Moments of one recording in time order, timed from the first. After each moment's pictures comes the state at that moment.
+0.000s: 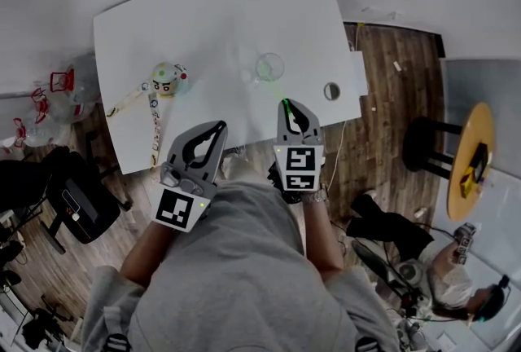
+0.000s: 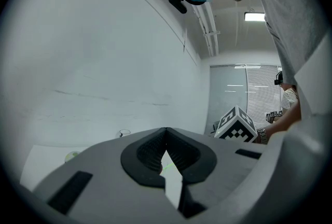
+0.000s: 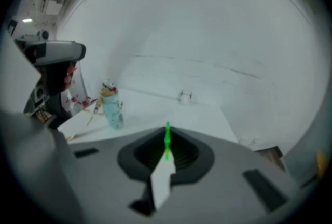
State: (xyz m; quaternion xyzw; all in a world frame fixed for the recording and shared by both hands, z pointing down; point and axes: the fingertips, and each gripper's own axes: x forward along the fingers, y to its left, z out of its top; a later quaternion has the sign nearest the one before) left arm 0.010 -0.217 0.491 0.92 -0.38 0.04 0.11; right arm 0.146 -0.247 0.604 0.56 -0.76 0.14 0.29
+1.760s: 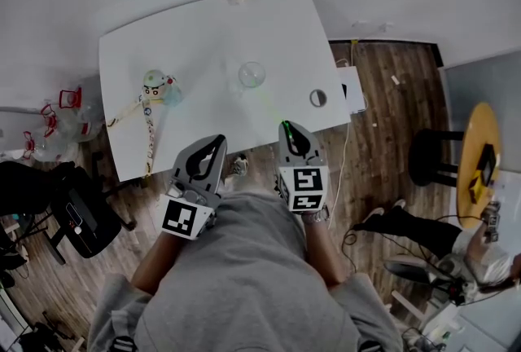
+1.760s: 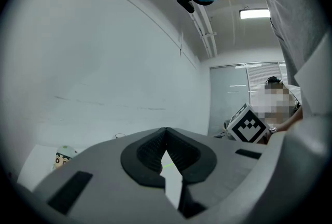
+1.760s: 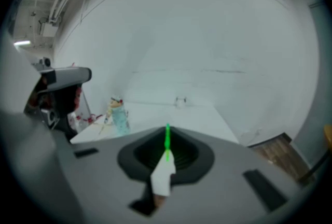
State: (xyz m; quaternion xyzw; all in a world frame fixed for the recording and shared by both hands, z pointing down) left arm 0.056 -0.167 0.476 0.91 -0.40 0.02 0.09; right arm 0.193 -0.185 0.576 0.58 -0.77 0.17 0.21
